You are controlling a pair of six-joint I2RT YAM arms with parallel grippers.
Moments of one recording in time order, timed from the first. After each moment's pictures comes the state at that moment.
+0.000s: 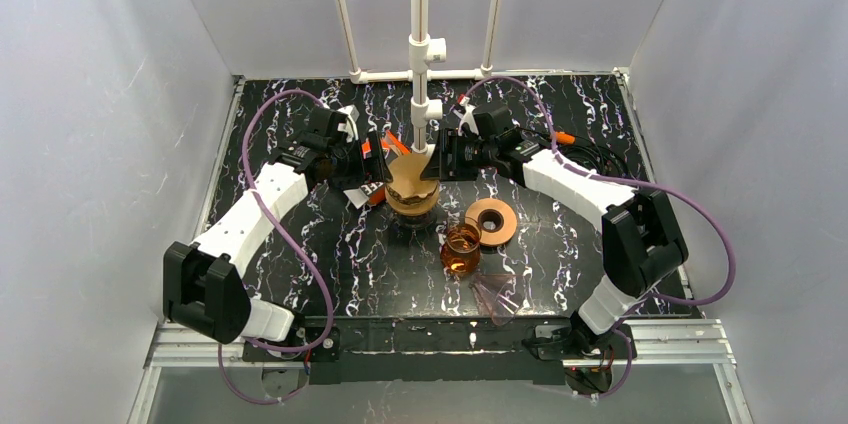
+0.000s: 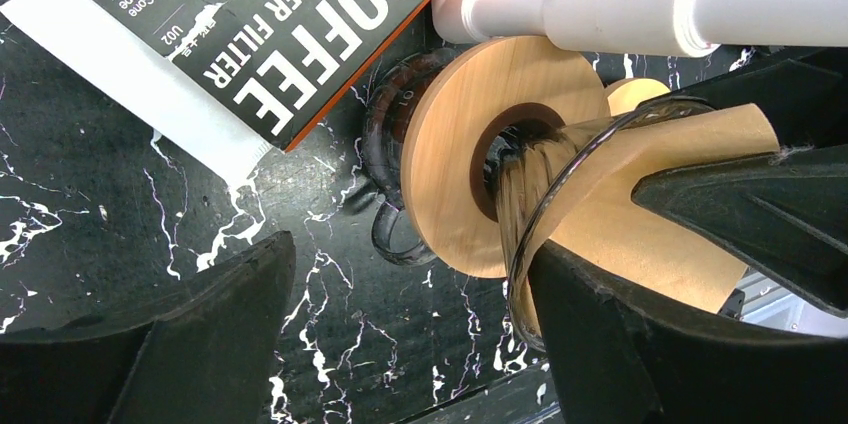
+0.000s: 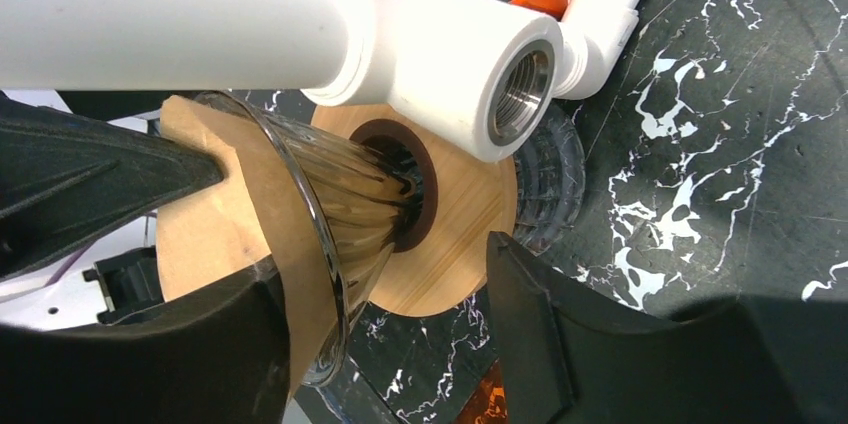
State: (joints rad) left arm -0.37 1.38 1.15 -0.67 0.18 -0.50; right arm 0.60 1.64 1.20 -0.22 -0.46 0.58
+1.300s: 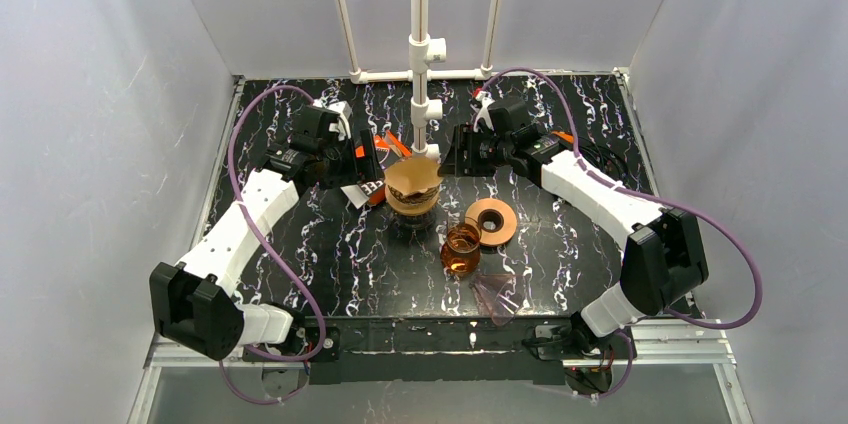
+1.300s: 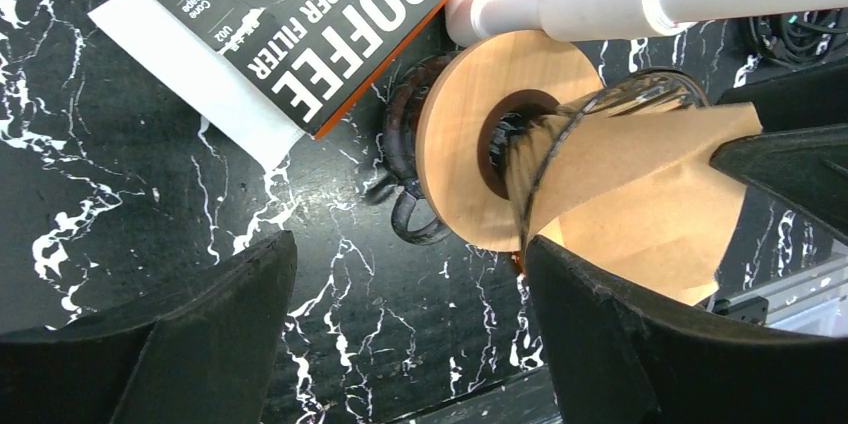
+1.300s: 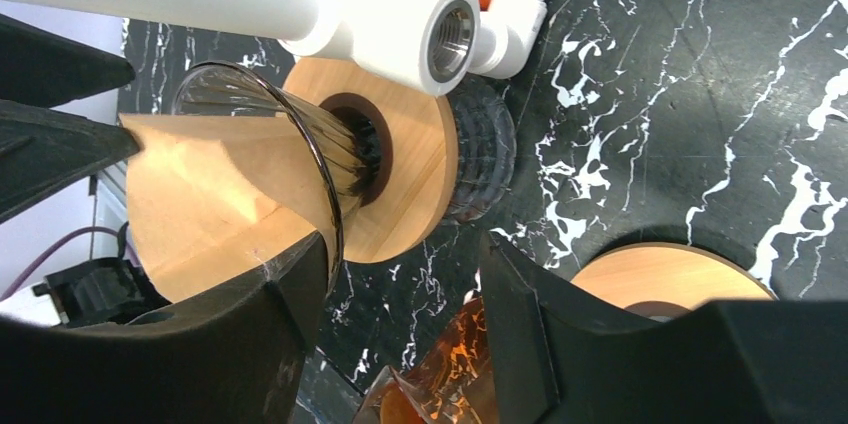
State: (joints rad) left arm -0.37 1.30 1.18 -0.73 0.13 -0.47; right arm 0.57 1.52 1.20 -0.37 -0.36 0.51
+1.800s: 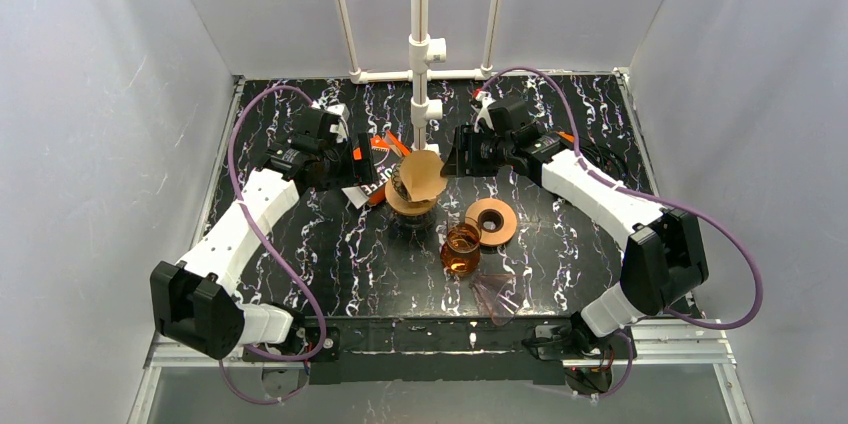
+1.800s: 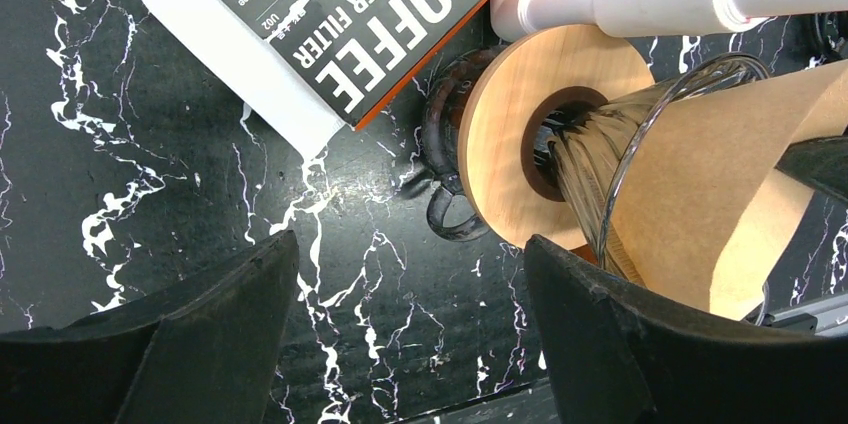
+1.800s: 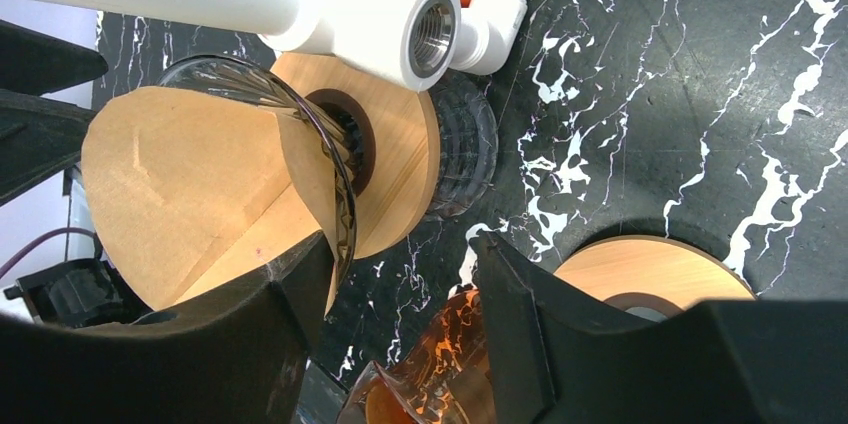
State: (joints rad) left arm -0.37 1.31 1.18 -0.77 0.06 -0.44; right arm 0.57 1.52 1.21 -0.41 -0.32 0.47
